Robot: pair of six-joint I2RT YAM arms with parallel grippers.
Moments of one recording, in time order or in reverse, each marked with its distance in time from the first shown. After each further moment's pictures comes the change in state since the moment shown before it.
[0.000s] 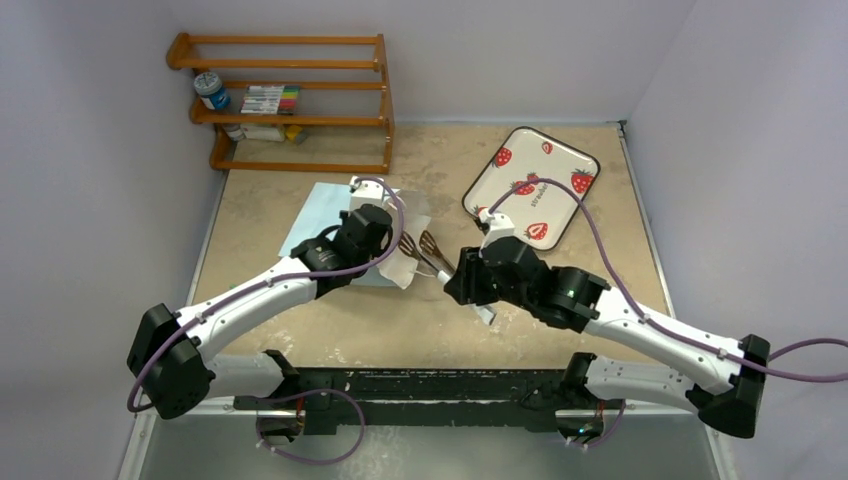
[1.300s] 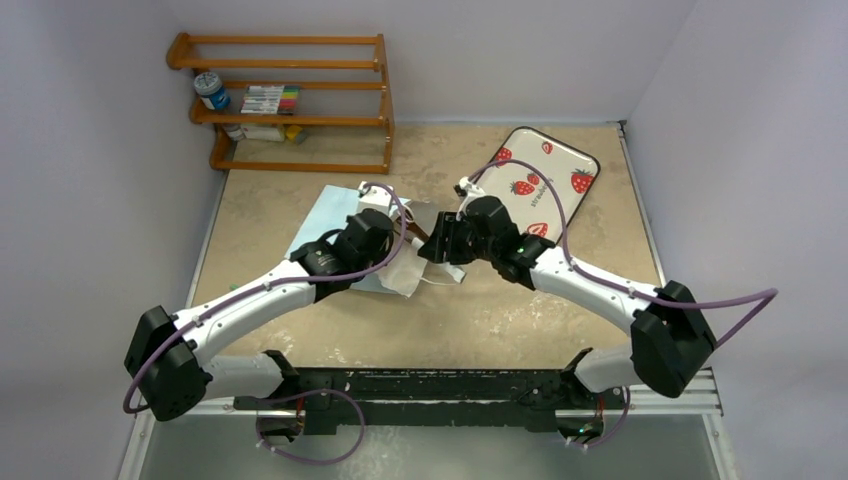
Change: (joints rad) left arm -0.026 -0.022 -0.011 -0.016 0.102 0.033; right arm -0.286 0.388 -0.034 0.510 -0.331 -0.051
